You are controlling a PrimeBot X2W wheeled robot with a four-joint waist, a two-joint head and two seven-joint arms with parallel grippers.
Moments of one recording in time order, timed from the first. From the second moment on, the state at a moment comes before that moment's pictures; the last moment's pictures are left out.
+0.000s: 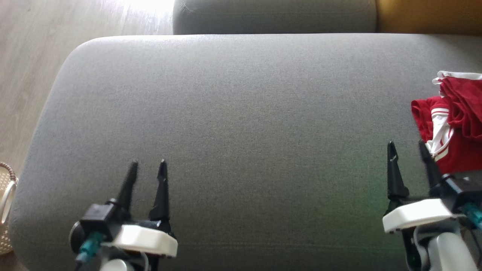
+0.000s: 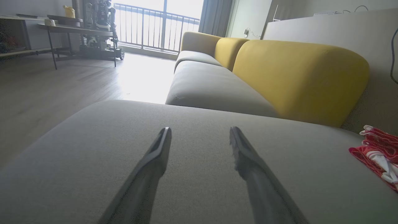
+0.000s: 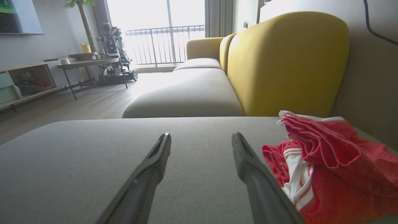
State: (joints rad) left arm 0.05 0.05 -0.21 0.06 -0.23 0.02 -0.26; right arm -0.05 -0.05 -0.12 0.17 0.11 0.13 -0.25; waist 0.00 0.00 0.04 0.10
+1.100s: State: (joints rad) left arm 0.08 0.06 -0.18 0.17 -0.56 -0.01 -0.19; right arm -0.01 -0.04 -0.12 0.26 0.44 0.13 -0.17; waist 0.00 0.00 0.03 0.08
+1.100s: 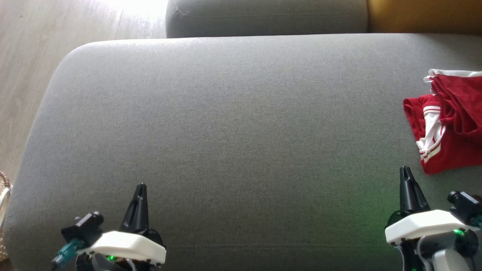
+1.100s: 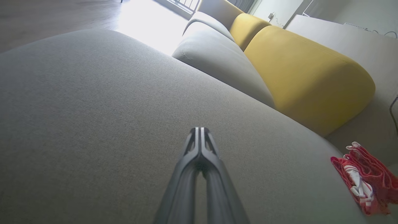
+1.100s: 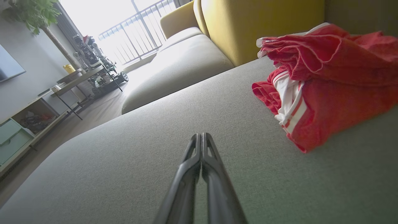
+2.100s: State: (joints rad) left arm 0.05 0.06 -0.13 0.20 -0.89 -0.04 -0.12; right arm -0.01 -0.04 -0.12 0.26 0.78 0.13 -0.09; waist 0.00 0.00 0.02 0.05
